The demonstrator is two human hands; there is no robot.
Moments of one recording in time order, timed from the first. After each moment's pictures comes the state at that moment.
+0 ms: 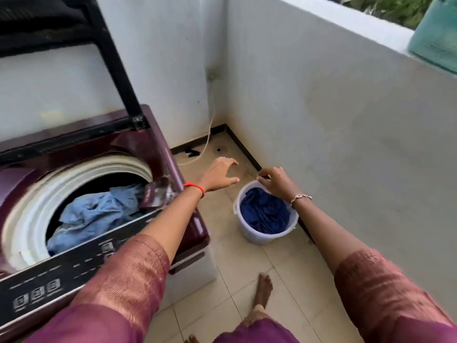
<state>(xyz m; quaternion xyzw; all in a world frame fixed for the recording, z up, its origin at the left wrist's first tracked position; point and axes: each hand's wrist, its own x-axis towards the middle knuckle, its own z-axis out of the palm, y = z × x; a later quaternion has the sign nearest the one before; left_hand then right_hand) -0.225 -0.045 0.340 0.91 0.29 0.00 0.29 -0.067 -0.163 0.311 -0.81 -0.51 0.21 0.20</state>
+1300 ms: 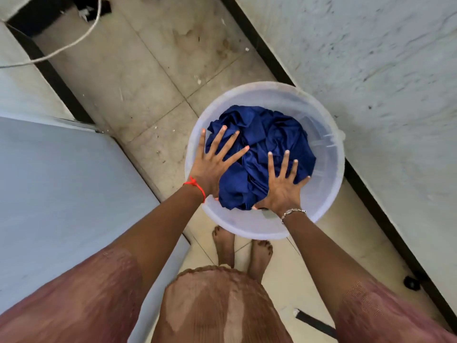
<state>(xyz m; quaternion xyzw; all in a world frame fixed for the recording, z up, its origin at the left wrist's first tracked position) 0.004 0.046 -0.212 0.94 0.12 -0.32 0.01 0.108 -0.112 -0.250 -0.84 -0.35 0.39 -0.12</state>
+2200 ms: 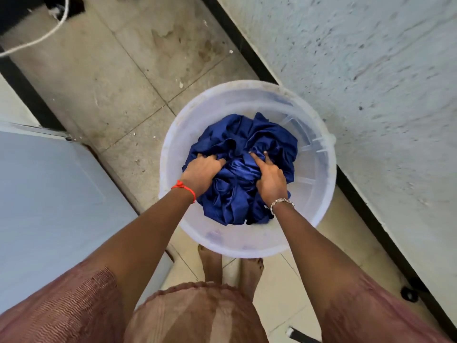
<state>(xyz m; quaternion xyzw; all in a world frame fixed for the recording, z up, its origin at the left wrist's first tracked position) 0.038 0.042 -0.259 0.90 0.18 -0.36 0.16 0.141 -0.095 -0.286 -0.88 -0.30 0.38 0.02</state>
